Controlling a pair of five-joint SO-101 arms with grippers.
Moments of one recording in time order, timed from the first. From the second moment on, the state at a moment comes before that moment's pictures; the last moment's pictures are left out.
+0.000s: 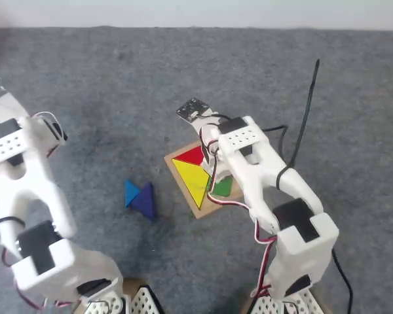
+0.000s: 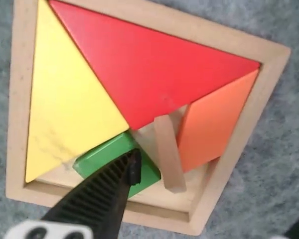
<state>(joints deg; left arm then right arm) -35.5 3.3 16.4 62.6 13.1 -27.9 15.7 14.1 62.2 20.0</state>
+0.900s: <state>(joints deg) -35.5 3.3 16.4 62.6 13.1 -33.1 -1.1 22.9 64.0 18.1</state>
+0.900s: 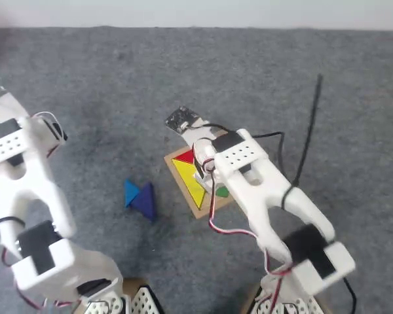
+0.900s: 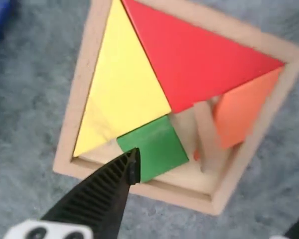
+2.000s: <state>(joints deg) -35.5 3.3 16.4 62.6 13.1 -22.9 7.1 17.0 64.7 19.6</state>
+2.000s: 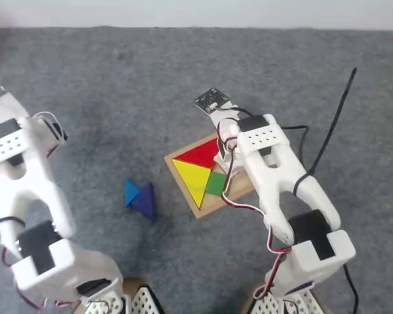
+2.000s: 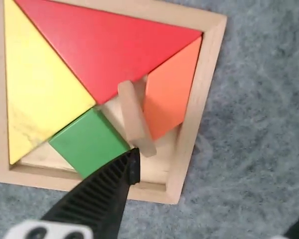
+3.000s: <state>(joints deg) -35.5 3.3 16.4 62.6 13.1 -20.9 17.3 1.8 71.2 20.7</state>
